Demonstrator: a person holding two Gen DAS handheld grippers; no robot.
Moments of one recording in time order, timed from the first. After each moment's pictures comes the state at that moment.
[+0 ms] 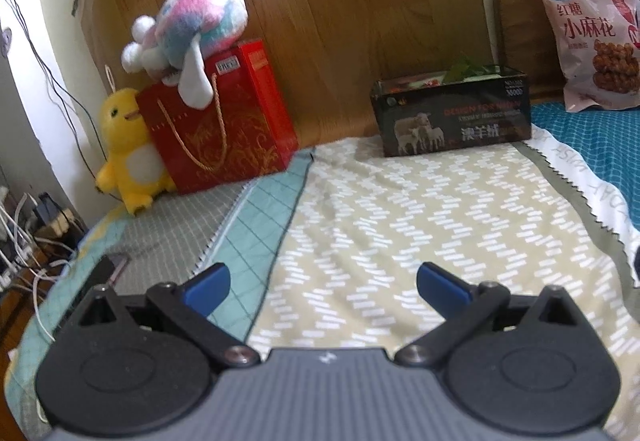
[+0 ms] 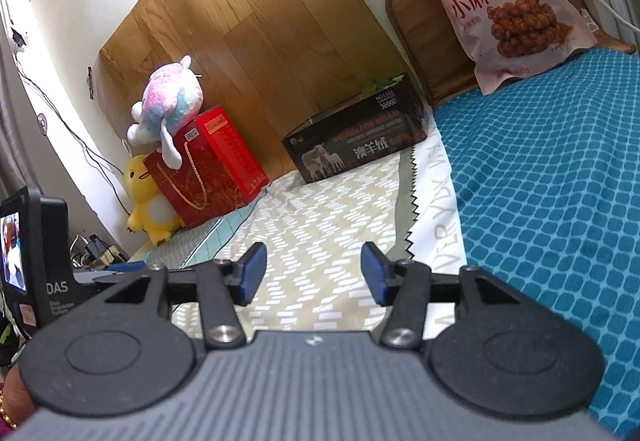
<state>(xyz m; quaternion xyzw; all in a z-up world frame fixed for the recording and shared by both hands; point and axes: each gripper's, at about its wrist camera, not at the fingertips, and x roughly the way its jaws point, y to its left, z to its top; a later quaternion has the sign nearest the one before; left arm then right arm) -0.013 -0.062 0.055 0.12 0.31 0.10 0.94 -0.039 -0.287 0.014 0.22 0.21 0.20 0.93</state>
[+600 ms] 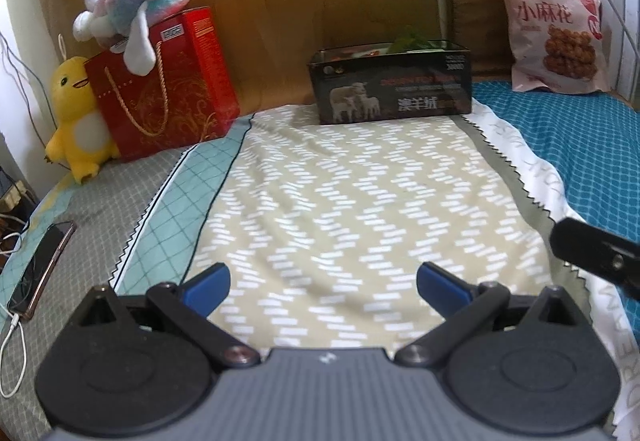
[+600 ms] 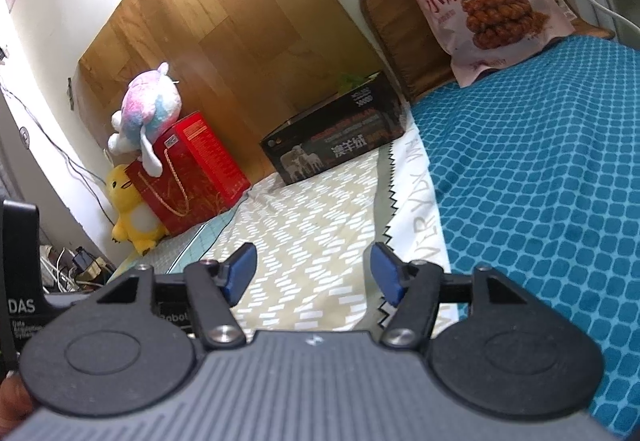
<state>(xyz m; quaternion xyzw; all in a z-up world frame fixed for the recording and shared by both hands) -0.022 -0.087 0.049 0.09 0.36 0.03 0.93 -0.038 -0.294 0.006 0.24 0.22 0.16 0.93</state>
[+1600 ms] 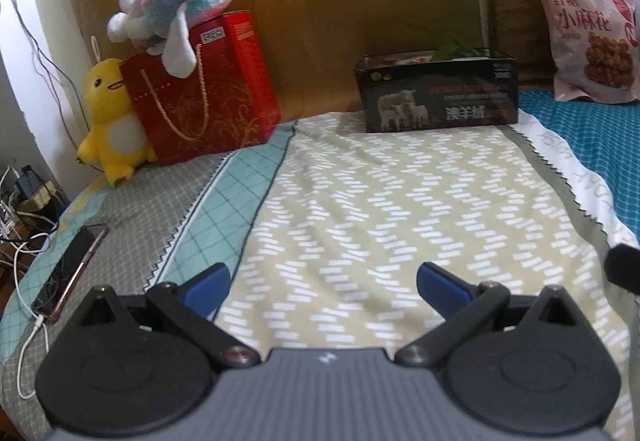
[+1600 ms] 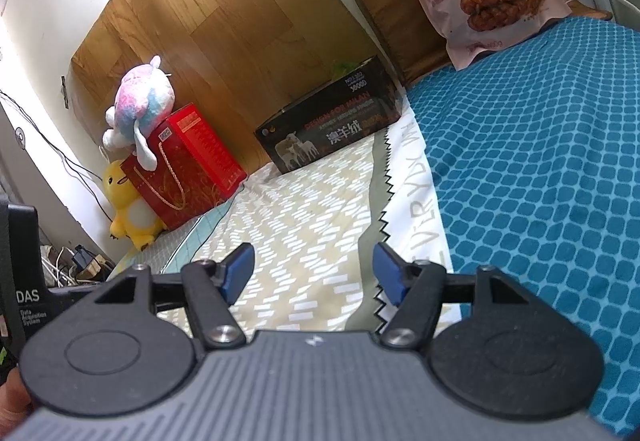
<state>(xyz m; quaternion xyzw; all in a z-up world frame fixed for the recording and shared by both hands) -0.012 -0.064 0.048 0.09 0.34 0.09 0.93 -0.032 -0.292 0.000 0.25 0.23 0.17 0.93</state>
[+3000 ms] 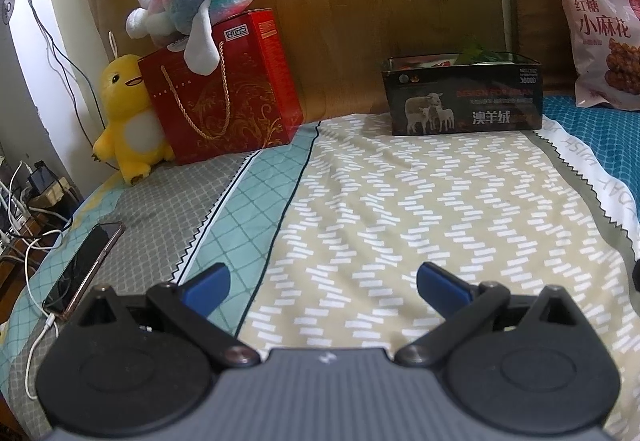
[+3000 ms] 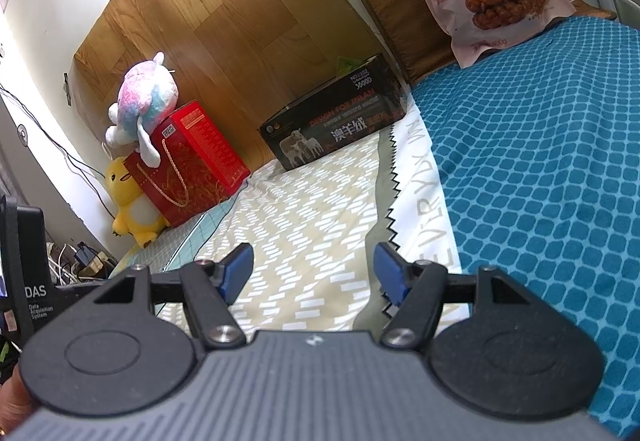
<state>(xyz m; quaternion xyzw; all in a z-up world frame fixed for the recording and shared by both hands) -0.009 -0.053 0.047 0.09 0.34 0.12 0.93 -0.032 -0.290 -0.001 0.25 0.23 0.17 0.92</state>
